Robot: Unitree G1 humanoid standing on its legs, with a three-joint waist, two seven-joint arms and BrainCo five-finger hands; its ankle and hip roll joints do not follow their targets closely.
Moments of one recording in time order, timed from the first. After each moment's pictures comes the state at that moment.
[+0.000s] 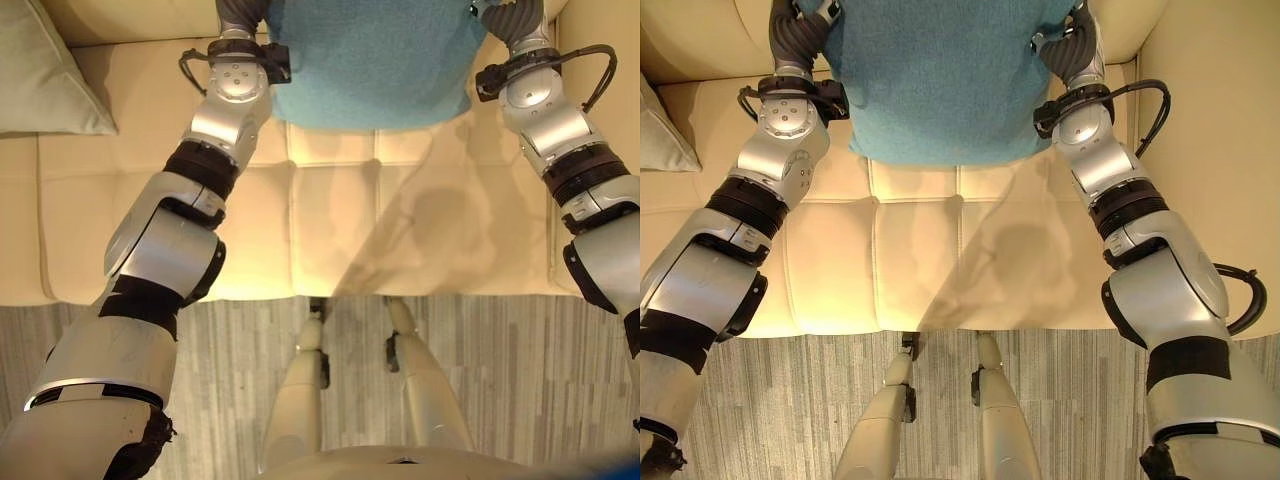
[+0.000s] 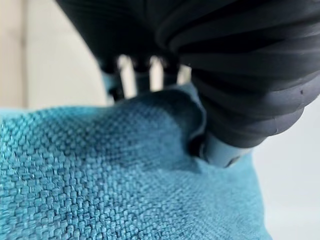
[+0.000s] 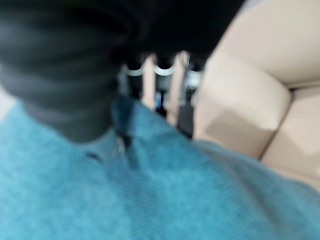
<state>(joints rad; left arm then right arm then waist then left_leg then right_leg) -1.37 0.49 -0.54 0.93 -0.66 -0.21 0.42 -1.37 -0.59 0.64 0.92 0.32 -0.09 -0.41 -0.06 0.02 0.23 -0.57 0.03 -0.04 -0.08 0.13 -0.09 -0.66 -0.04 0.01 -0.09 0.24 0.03</state>
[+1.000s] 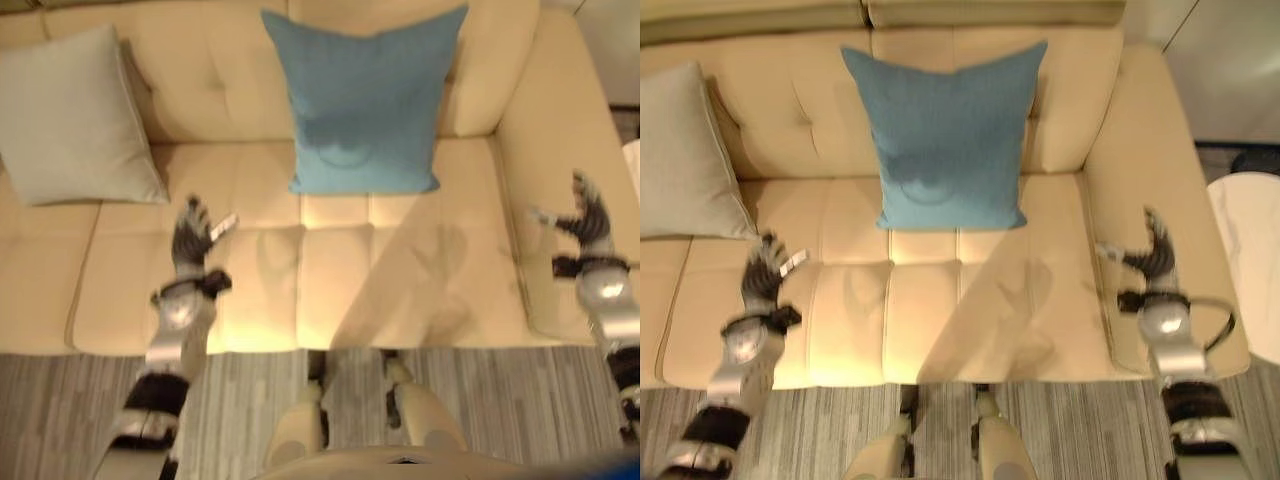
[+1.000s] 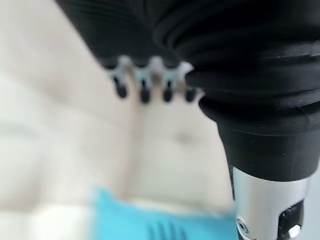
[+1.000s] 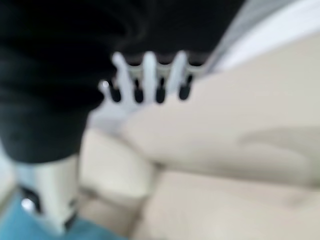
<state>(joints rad) -0.01 0.43 -0.04 0.44 -0.54 -0.17 0.23 -0.15 -0.57 -0.01 0.55 0.17 -0.08 -0.25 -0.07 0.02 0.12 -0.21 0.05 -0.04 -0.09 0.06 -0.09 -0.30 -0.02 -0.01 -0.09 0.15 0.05</state>
